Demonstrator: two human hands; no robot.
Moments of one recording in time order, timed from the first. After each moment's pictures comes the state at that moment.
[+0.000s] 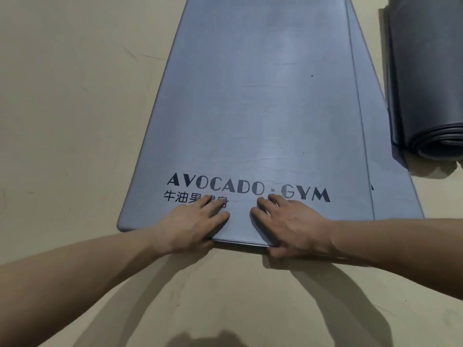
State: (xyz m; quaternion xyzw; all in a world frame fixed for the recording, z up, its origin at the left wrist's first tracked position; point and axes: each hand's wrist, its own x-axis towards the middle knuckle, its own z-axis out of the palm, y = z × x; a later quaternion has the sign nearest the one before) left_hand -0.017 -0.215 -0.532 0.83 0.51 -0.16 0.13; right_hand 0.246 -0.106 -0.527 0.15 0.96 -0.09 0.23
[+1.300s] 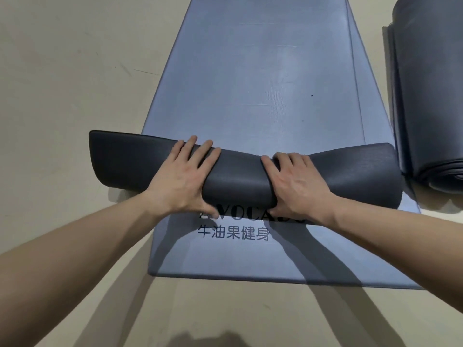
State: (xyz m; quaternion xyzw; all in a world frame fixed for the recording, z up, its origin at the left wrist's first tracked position) left_hand -0.042 -0.087 -0.512 0.73 0.66 -0.15 -0.01; right_hand 0.215 0.007 -0.513 0.36 0.93 0.01 0.13
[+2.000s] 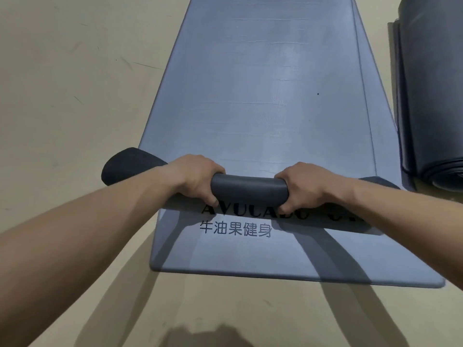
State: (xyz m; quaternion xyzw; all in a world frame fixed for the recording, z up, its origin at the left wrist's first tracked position) left_hand -0.033 -0.050 -0.500 0.70 0.64 -0.19 0.27; right_hand 0.220 0.034 -0.498 0.35 0.86 -0.26 0.25
